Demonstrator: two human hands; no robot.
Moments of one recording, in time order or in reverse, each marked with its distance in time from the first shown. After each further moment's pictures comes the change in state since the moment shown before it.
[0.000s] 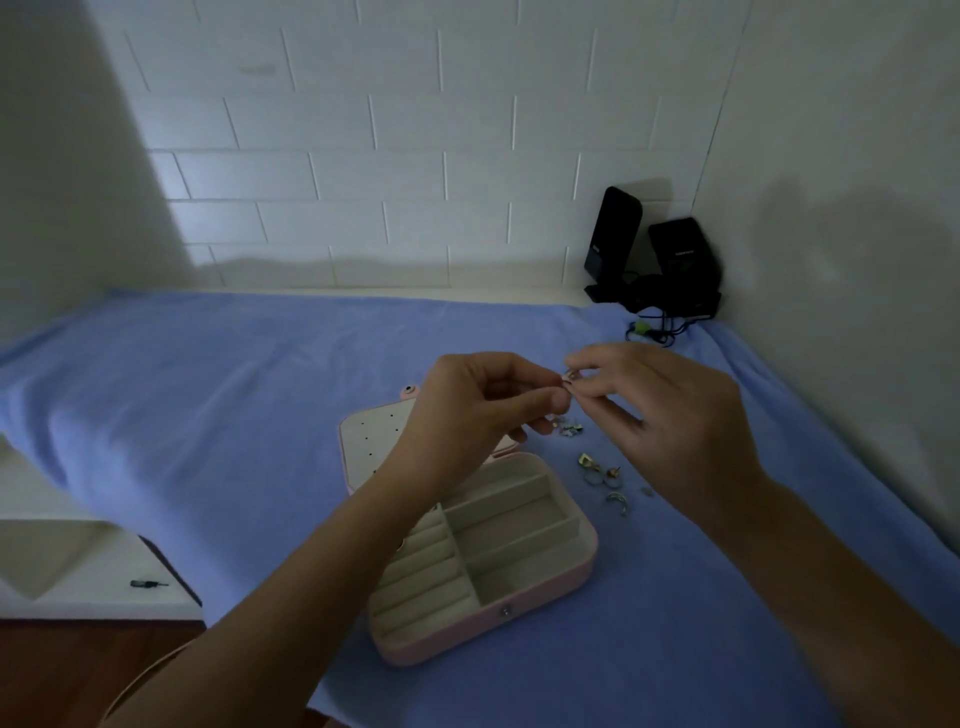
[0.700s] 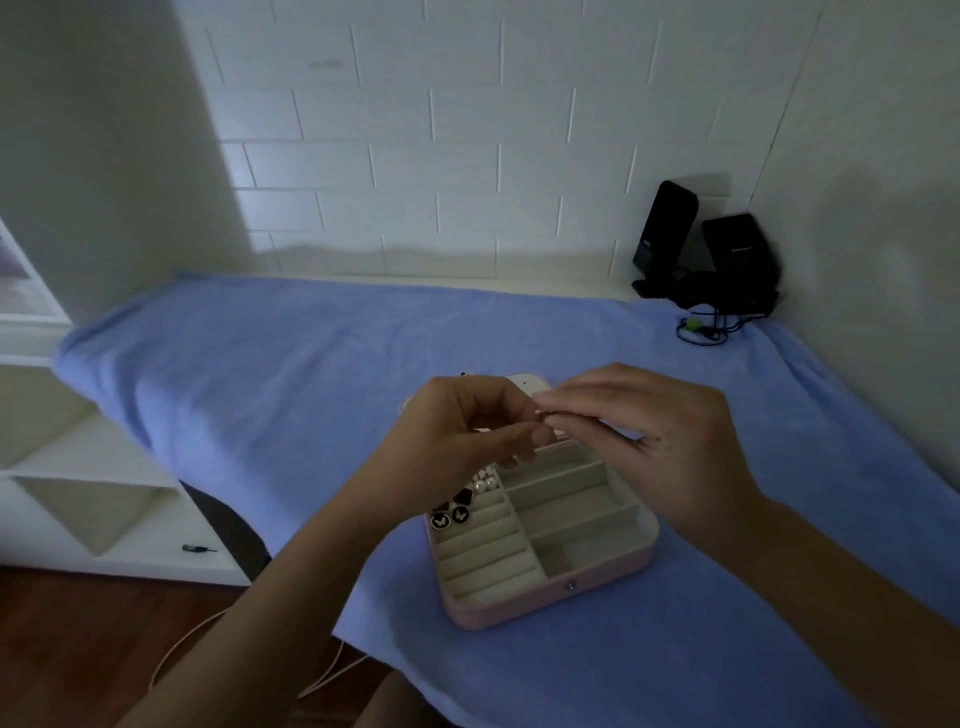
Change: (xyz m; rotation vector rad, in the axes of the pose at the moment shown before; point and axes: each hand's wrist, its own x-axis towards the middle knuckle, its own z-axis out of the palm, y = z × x) left_hand -0.048 0.003 -0.051 0.089 -0.090 -0.057; right_hand 0.016 -0.052 0.019 0.465 -0.073 0.125
